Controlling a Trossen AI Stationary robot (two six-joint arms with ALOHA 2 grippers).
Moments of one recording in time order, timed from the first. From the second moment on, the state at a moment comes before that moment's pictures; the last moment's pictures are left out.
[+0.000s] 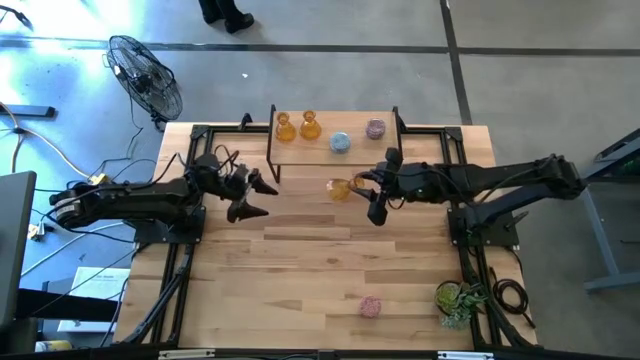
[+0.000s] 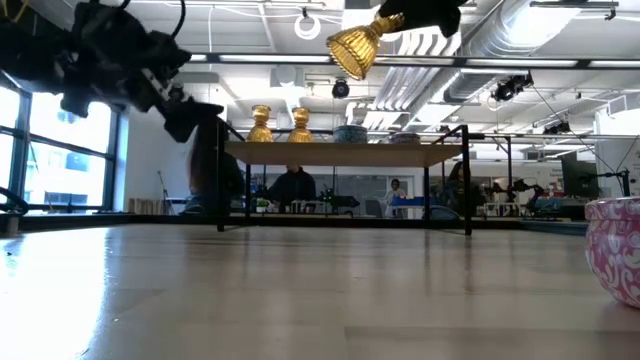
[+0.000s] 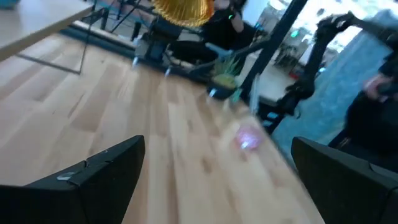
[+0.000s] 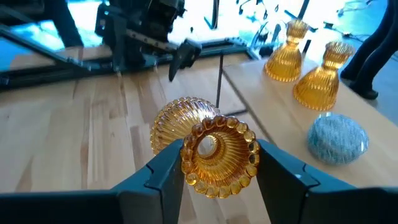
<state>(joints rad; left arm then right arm) 0.47 0.89 0.19 0.63 0.73 -0.34 0.08 1.19 1.06 -0.34 0.37 0.18</state>
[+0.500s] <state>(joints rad) 0.44 0.89 0.42 0.59 0.75 -0.39 0.01 1.20 1.07 -0.32 0.28 0.17</state>
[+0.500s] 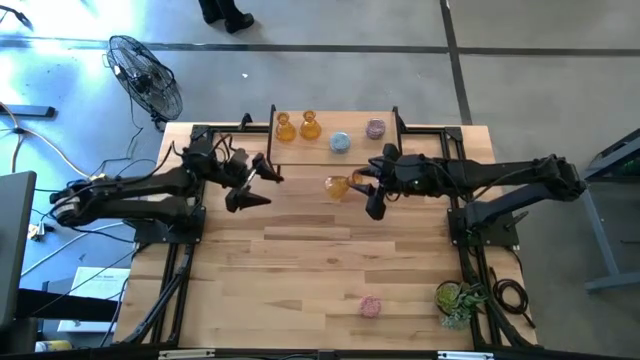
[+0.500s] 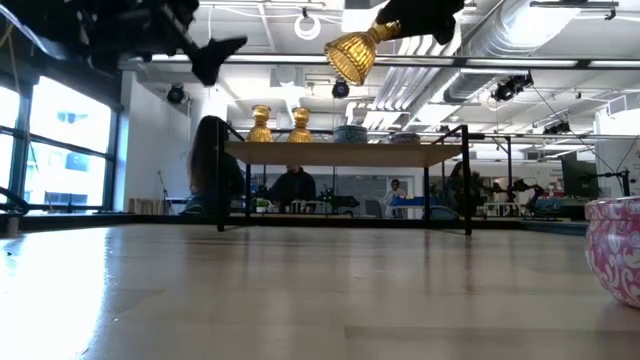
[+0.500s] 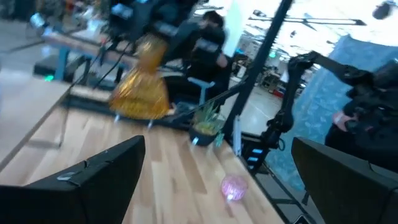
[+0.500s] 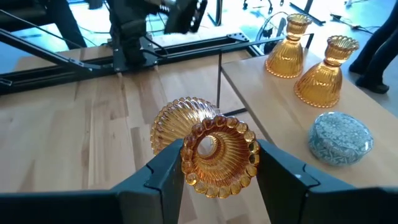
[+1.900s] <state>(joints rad) 0.19 1.56 1.31 -0.33 0.55 0.07 0.11 1.28 1.07 -0.24 0.21 0.16</state>
